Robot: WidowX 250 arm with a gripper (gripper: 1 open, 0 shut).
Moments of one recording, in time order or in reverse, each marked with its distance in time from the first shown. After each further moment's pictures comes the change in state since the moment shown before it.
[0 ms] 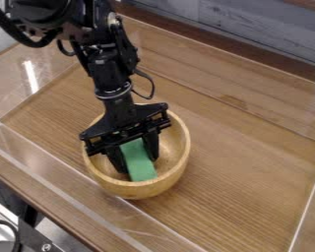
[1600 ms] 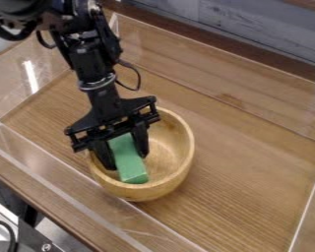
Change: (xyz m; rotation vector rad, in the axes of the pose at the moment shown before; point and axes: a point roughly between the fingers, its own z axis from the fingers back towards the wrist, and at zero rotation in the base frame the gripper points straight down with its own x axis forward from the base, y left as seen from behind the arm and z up) arm -0.004 0.012 0.015 -0.012 0.048 -0.007
